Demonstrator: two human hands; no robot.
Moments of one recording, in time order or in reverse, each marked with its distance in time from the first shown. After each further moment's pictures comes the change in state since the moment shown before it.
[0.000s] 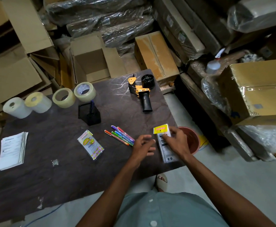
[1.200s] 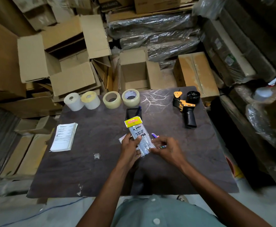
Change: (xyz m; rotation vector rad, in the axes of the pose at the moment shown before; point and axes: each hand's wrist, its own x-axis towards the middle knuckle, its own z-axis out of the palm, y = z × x) left_hand -0.038 0.051 -0.186 -0.373 0.280 0.185; right_hand -0.032 -0.128 0.144 0.050 -0.414 -0.250
